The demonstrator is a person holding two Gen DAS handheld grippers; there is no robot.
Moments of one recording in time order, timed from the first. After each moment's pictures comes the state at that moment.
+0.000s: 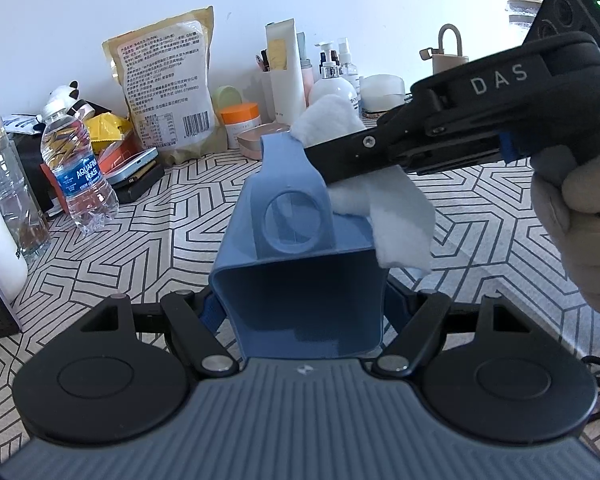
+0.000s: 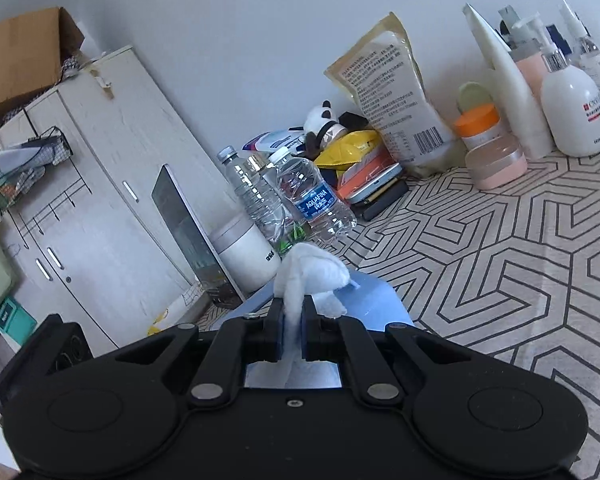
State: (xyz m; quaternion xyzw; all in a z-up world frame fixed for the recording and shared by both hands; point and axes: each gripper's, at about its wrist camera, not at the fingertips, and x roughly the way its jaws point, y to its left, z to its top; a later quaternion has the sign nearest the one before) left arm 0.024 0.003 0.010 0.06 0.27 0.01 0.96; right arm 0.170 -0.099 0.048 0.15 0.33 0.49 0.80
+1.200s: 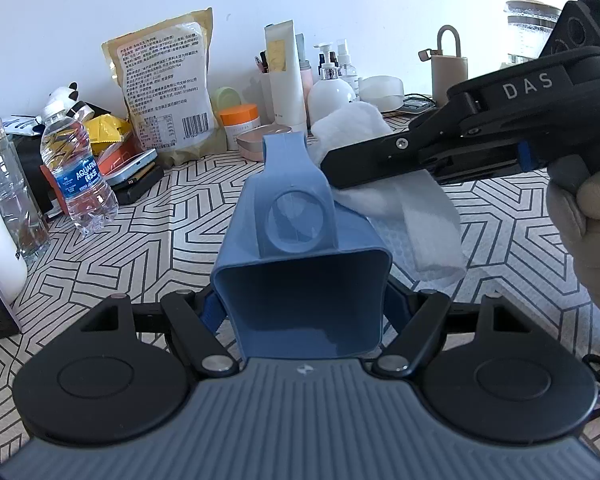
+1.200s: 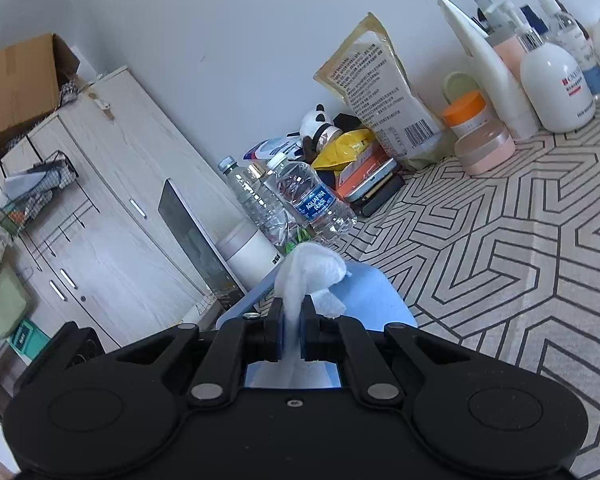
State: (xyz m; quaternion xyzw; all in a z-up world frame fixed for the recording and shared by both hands) left arm 0.026 0.008 0.010 0.06 0.27 0.01 0.96; right arm 0.173 -0.119 0.038 0.20 0.34 0.49 0.78
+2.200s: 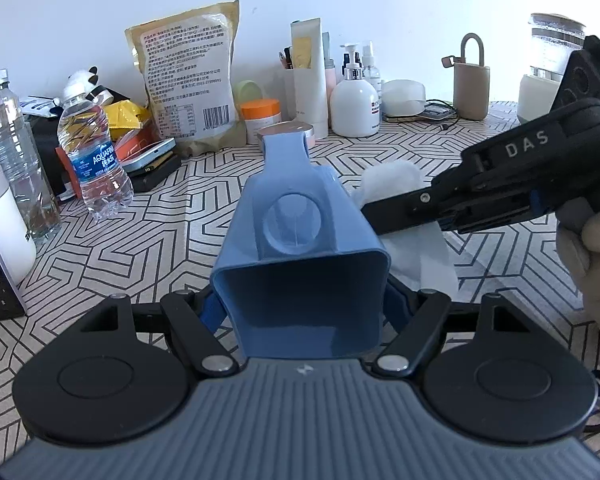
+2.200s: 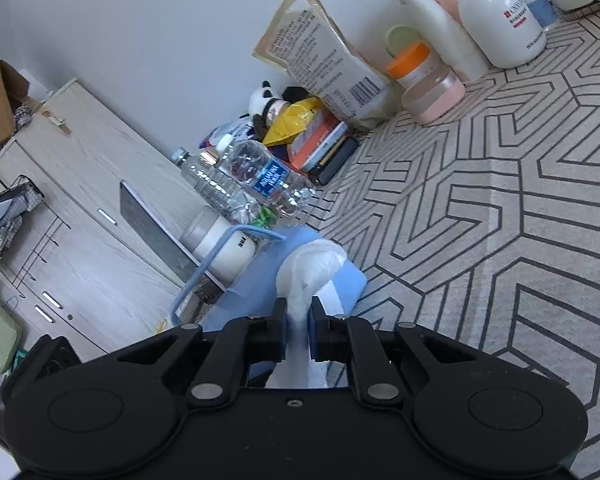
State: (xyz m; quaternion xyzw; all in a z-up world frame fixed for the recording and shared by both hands) left arm 0.028 0.016 0.011 0.03 0.27 0.04 0.96; right arm 0.182 -0.122 0.018 0.23 0.40 0.44 0.77
